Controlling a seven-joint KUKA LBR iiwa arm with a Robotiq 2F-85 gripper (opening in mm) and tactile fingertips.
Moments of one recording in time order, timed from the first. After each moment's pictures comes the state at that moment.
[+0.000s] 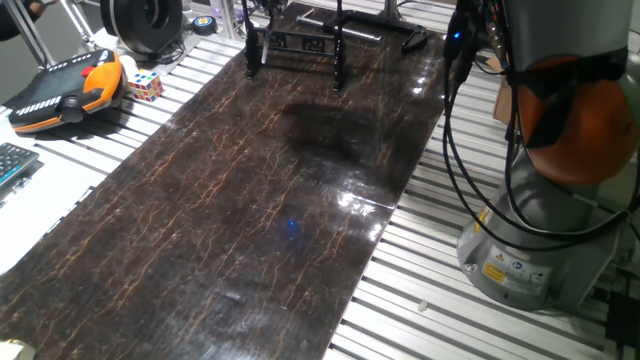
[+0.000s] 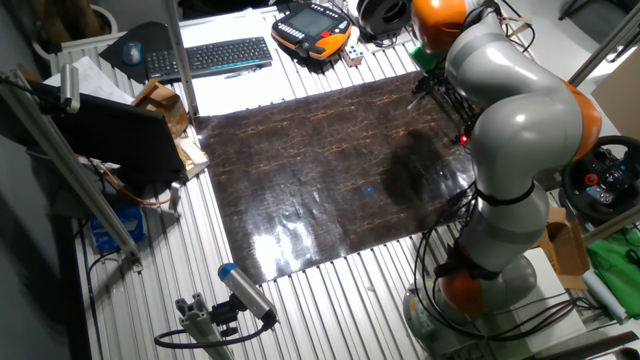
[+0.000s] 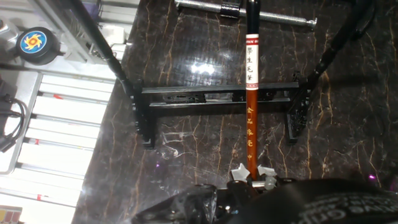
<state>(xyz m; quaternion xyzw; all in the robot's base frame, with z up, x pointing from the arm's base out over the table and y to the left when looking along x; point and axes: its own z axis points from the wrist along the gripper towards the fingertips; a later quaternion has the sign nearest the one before) 0.597 -0.191 0.274 0.63 0.76 -0.11 0.16</state>
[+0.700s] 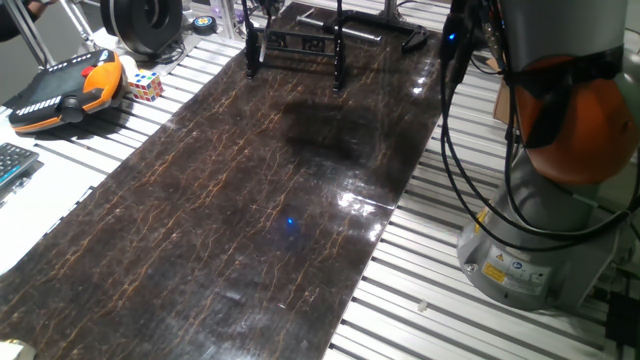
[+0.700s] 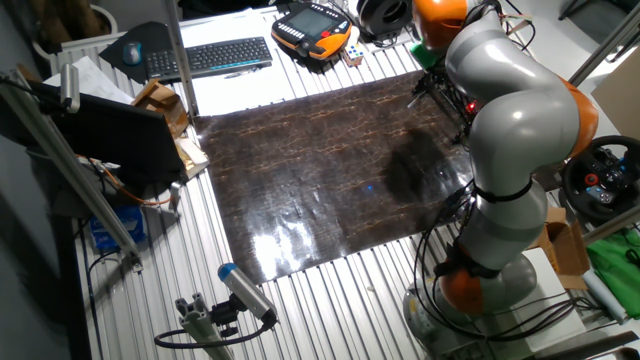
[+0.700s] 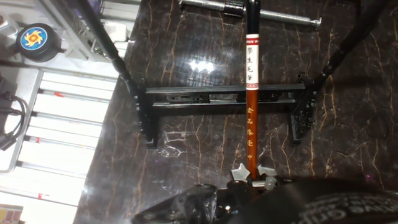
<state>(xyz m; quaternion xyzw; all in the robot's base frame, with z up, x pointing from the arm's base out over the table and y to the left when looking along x) 0.606 -0.196 0.272 0.62 0.76 -0.11 0.15</state>
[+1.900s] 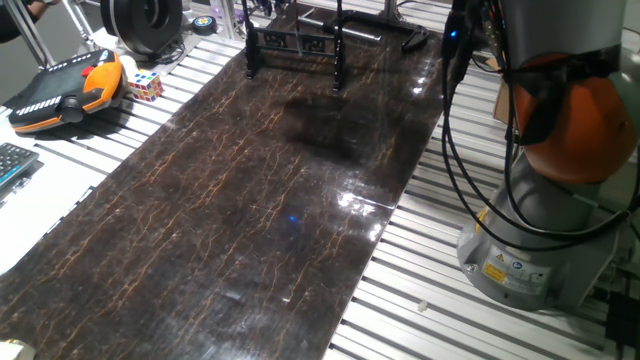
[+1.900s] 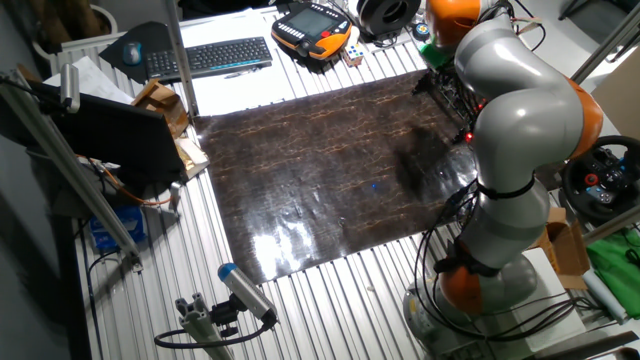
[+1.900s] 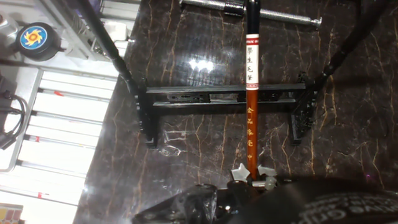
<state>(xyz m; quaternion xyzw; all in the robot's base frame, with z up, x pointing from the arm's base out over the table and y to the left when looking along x) 0.606 -0.207 0.263 0.60 0.78 -0.09 0.14</state>
